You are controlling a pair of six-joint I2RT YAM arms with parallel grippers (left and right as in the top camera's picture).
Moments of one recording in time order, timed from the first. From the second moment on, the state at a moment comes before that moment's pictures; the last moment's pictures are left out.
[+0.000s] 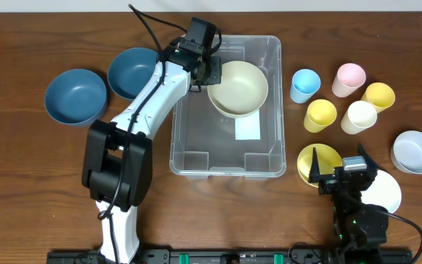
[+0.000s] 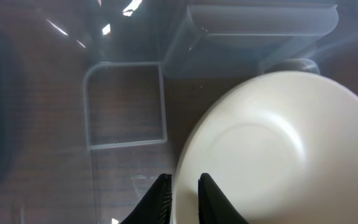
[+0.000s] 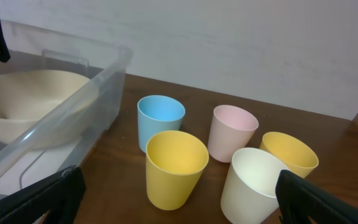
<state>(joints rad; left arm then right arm) -0.39 2.08 1.71 -0.68 0.04 -0.35 0.08 0.01 0.01 -0.07 0.03 -0.14</state>
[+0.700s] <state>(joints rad) -0.07 1.61 1.75 -1.00 -0.14 -0.42 0.08 0.01 0.01 -0.07 0.03 -0.14</state>
